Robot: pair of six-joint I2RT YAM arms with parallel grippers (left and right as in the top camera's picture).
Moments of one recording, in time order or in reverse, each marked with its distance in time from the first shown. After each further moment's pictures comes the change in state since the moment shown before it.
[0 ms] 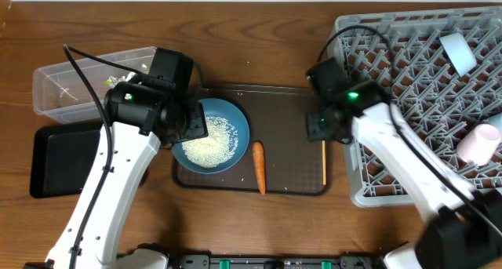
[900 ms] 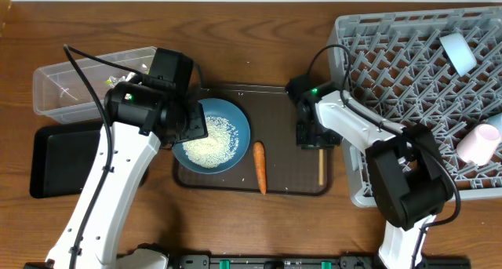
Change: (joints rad) left arm 0.000 0.000 0.000 -0.004 0.000 0.000; right arm 0.013 0.337 0.010 0.064 0.024 0.150
